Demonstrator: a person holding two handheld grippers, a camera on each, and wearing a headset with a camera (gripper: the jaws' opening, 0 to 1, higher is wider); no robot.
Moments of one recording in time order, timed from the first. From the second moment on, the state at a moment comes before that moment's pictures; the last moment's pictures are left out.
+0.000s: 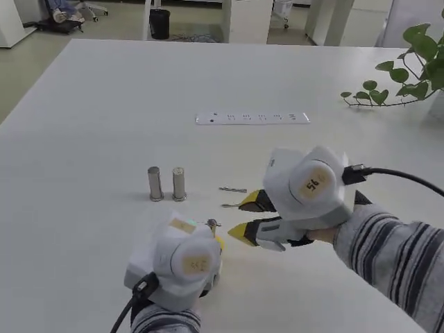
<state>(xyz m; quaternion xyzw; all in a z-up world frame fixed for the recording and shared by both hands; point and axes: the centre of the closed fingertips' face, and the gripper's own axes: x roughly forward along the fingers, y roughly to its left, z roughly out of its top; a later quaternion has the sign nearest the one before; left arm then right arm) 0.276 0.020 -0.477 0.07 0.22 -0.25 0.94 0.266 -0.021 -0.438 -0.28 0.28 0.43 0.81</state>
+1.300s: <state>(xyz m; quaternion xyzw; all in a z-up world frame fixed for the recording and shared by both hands) 0.321 0.105 -0.478 0.05 0.24 -0.19 0.95 0.254 -0.036 -0.448 -0.15 0.30 0.39 0.86</state>
